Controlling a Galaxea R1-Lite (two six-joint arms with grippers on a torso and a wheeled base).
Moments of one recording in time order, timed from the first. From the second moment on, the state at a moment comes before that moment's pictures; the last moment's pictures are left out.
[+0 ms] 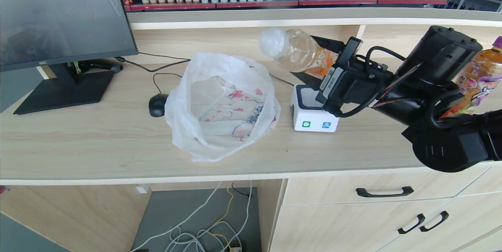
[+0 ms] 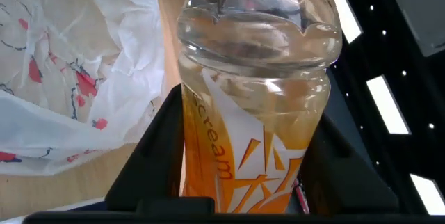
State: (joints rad) left arm 0.00 0.00 0.00 0.00 0.00 0.00; right arm 0.45 1.83 -1.10 -1.09 0.48 -1.28
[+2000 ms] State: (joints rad) left arm 0.00 0.00 0.00 0.00 0.00 0.00; right arm 0.45 1.90 -1.08 -1.09 0.53 -1.29
